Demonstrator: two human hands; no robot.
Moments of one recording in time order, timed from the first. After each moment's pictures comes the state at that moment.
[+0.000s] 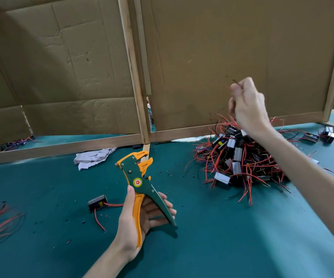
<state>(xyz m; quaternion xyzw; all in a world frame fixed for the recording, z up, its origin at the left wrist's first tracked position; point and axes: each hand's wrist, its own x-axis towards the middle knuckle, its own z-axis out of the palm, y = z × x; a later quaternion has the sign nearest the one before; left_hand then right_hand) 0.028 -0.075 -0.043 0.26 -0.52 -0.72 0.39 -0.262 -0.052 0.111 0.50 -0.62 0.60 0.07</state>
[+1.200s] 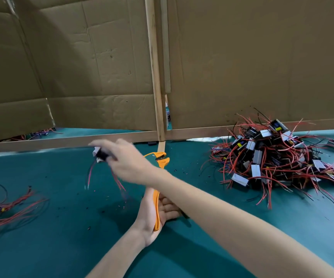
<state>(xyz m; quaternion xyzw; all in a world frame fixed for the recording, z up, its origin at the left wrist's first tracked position) 0.023 -0.085 -0.040 0.34 -0.46 -0.72 0.39 -0.006 -0.132 0.057 0.79 -0.48 0.37 -0.12</state>
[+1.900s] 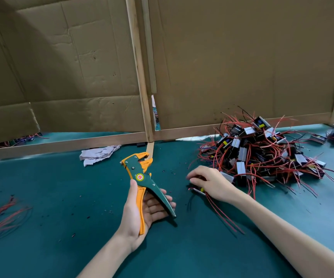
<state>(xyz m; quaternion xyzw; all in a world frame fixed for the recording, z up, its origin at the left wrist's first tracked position) 0.025 -0.085 -0.045 0.31 -0.46 -0.73 0.39 -0.202 -0.054 -0.030 0.64 -0.68 0.32 -0.18</state>
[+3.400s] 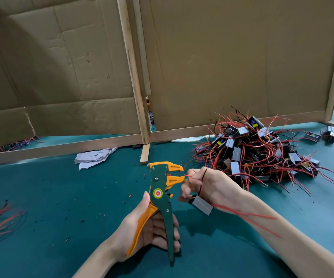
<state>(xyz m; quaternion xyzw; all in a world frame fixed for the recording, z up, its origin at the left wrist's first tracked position) 0.041 -0.081 -0.043 0.22 -0.53 -0.81 0.10 -0.185 -0.022 -0.005 0.44 -0.33 0.53 -0.64</state>
